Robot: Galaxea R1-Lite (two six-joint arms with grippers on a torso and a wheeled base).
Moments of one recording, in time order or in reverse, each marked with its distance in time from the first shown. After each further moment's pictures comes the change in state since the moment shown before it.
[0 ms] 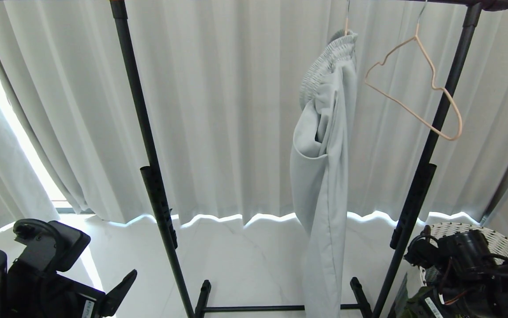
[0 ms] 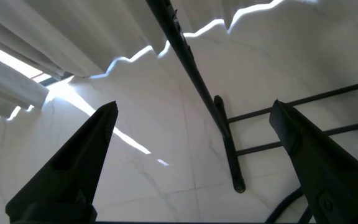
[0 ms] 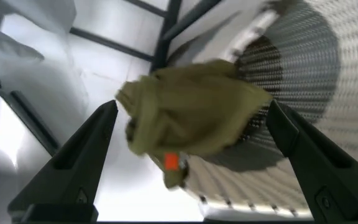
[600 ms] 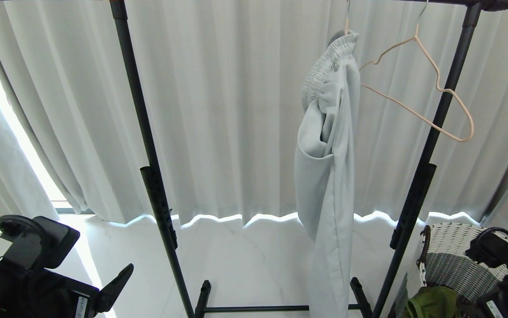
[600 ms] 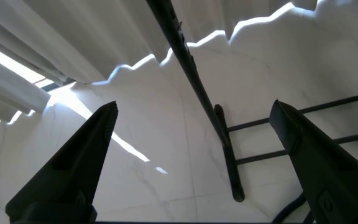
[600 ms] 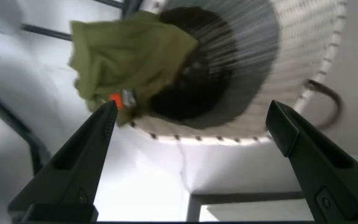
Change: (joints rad) left arm 0.001 -0.037 -0.013 0.000 0.000 0.002; right arm -0.158 -0.440 0.019 0.309 -0.007 -0.058
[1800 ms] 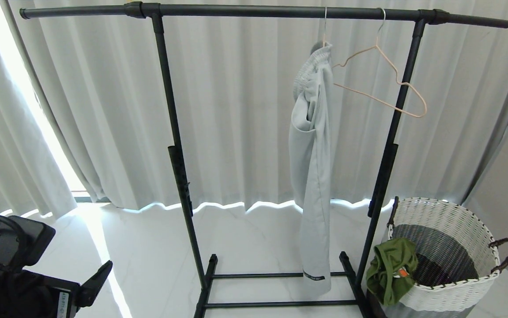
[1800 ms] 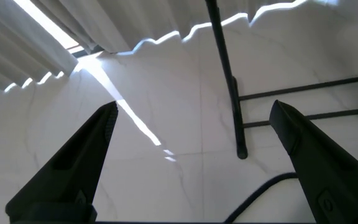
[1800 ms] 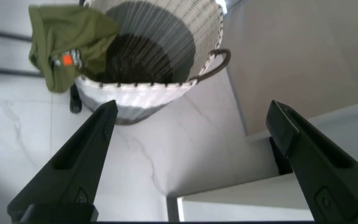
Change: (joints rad) left arm 0.125 -0.031 0.017 0.000 0.001 0.001; right arm -0.036 -0.358 -0.119 0.120 -0.168 -0.044
